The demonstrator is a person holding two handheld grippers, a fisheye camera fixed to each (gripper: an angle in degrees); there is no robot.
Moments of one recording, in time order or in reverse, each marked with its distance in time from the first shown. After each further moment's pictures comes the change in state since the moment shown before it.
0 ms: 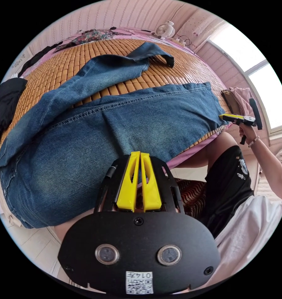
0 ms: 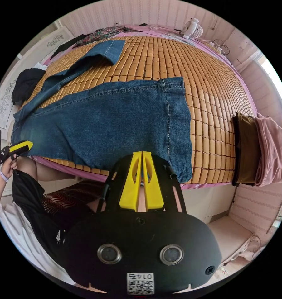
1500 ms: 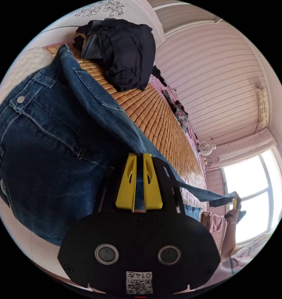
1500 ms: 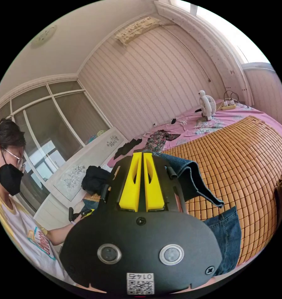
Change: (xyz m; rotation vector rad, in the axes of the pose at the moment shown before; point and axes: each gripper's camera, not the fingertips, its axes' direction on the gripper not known) left arm -0.355 0.081 -0.242 0.697 0.215 -0.760; right arm 0.071 -0.057 -0.210 0.969 -0.622 0.200
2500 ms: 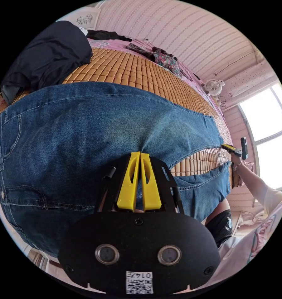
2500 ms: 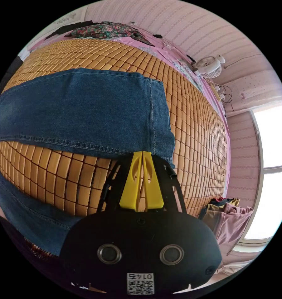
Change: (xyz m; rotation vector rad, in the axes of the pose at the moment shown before) left arm 0.066 -0.029 0.049 -0.479 -0.162 0.399; right arm 0.023 0.050 0.277 -0.860 0.846 -0.490
